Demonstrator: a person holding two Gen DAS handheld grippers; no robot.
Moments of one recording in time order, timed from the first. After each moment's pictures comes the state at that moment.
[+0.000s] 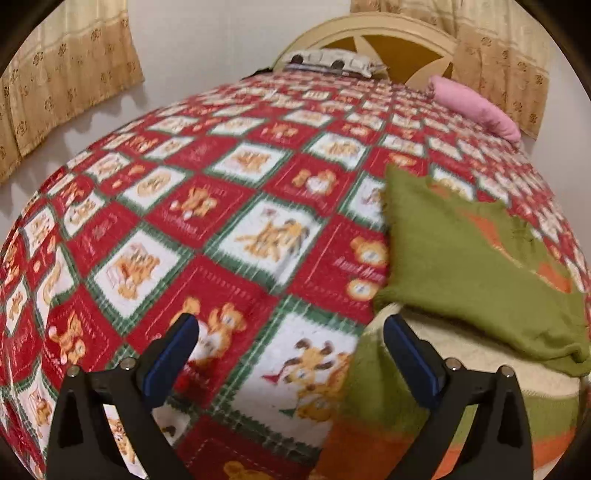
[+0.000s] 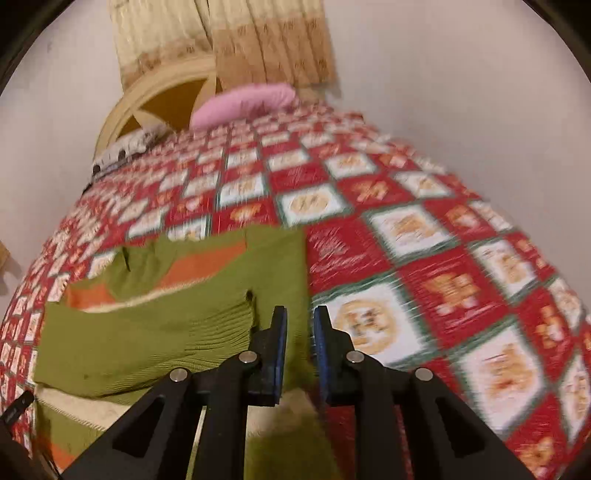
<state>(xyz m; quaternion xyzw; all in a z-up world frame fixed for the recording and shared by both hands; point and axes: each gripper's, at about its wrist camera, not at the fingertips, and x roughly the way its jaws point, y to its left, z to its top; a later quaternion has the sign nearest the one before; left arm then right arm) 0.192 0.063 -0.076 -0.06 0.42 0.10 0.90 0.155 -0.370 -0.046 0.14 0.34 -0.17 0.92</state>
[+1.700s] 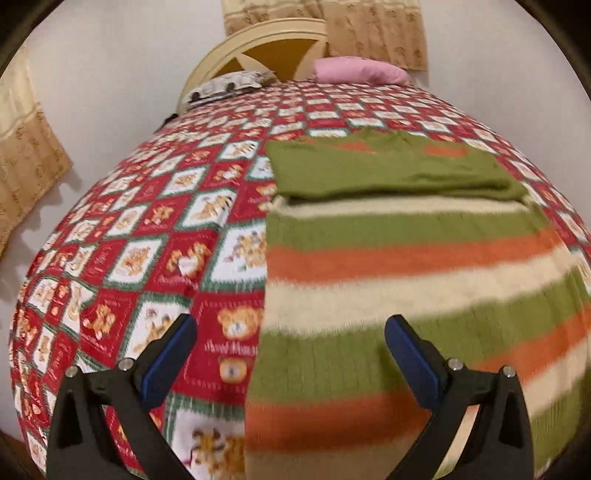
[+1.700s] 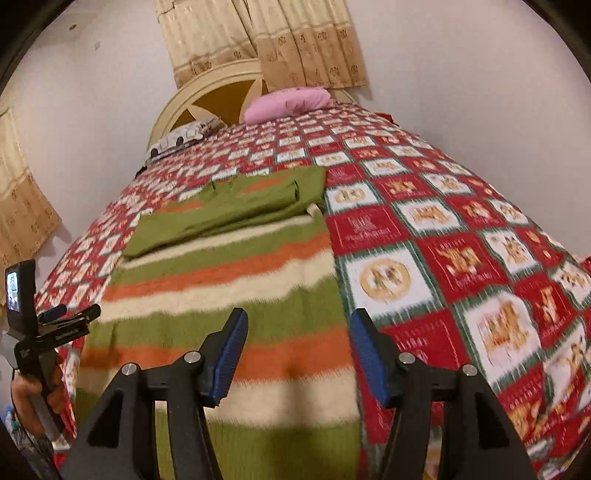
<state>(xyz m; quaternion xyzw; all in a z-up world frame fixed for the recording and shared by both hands) 0.060 0.027 -0.064 0.10 0.40 -0.07 0.91 -0.081 -0.283 -0.043 0.14 0.35 -0.10 0.92</state>
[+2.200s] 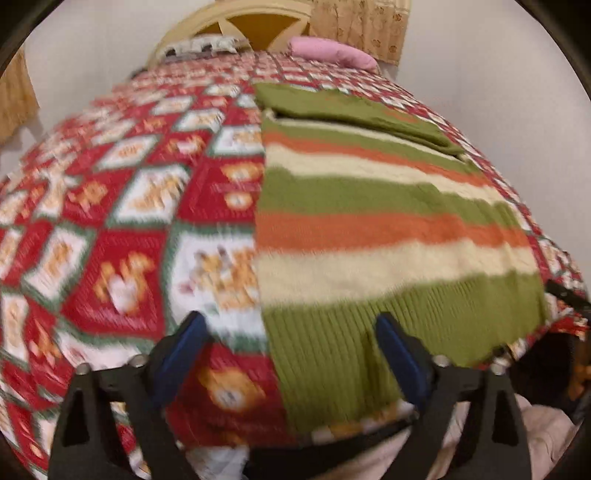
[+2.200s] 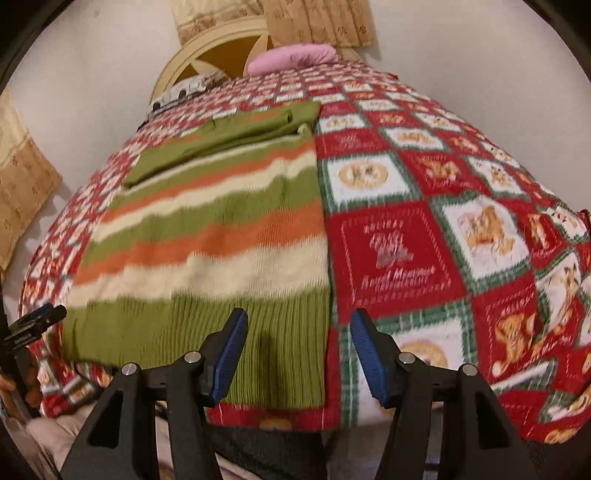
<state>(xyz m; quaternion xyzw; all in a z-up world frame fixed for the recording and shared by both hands) -0.033 0.087 -0.093 0.01 0.47 -0.17 0.87 -0.135 -0.273 -0.091 0.13 0.44 -0.06 0.89</state>
